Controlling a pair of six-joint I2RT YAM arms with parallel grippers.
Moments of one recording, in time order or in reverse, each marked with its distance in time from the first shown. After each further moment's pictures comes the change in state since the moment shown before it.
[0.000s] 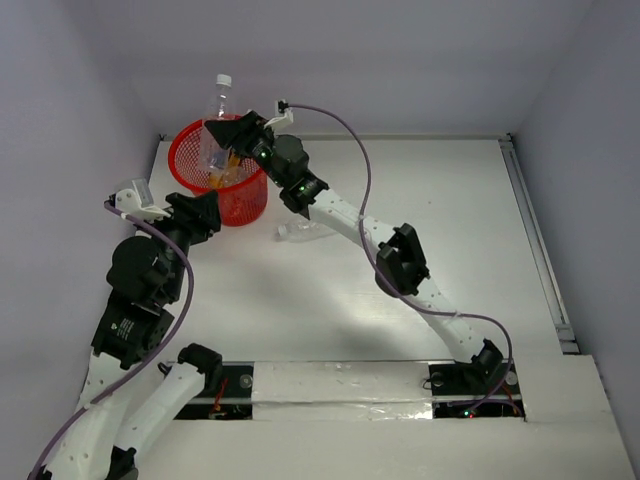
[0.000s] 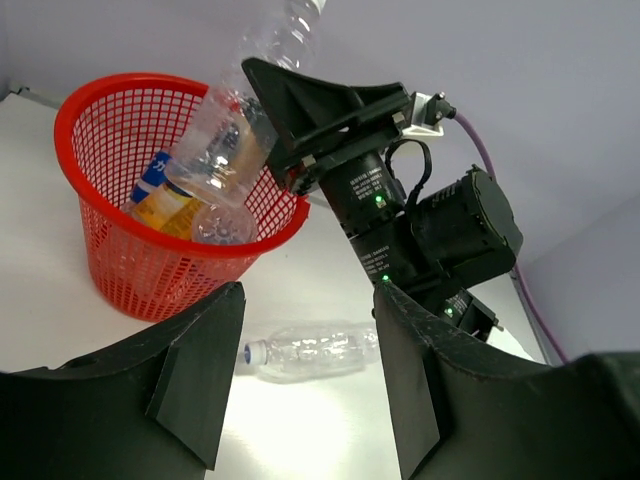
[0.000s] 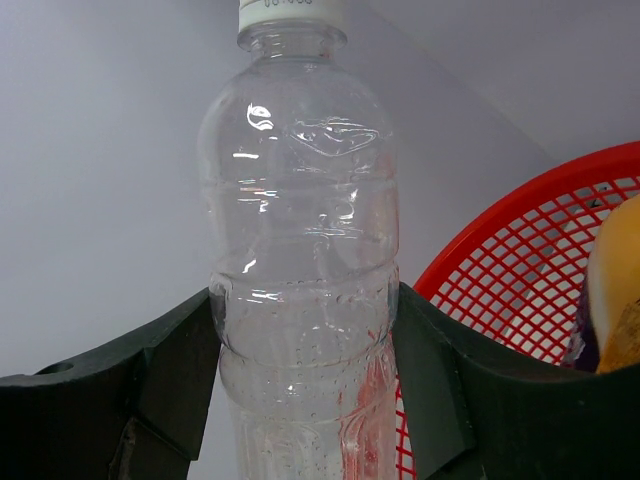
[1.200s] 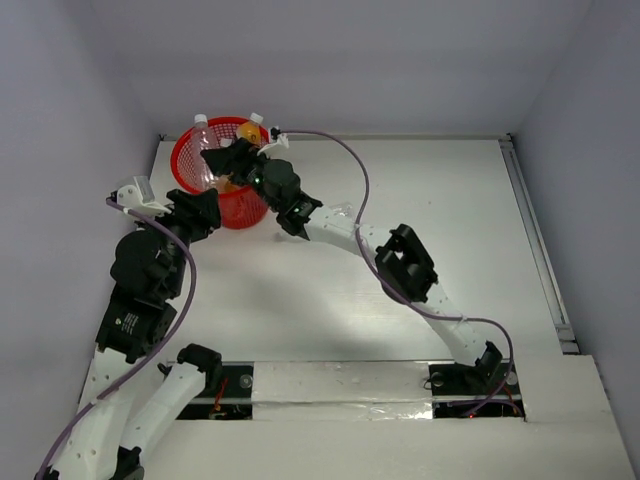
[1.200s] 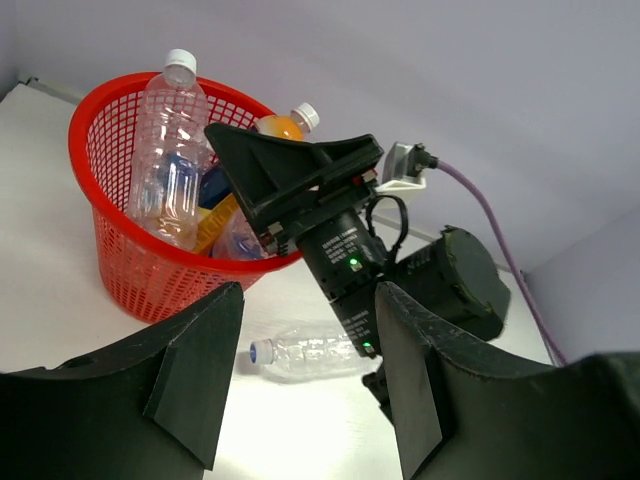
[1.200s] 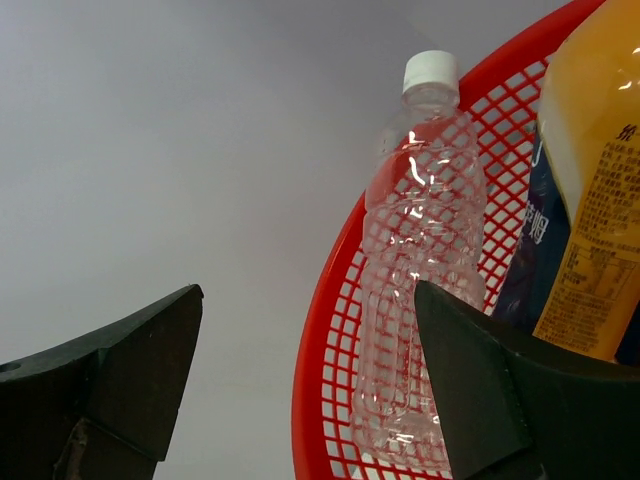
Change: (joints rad) left arm 0.053 0.014 -0.019 0.006 0.042 -0.013; right arm 0.083 -0.095 -0.292 0.079 0.159 -0.048
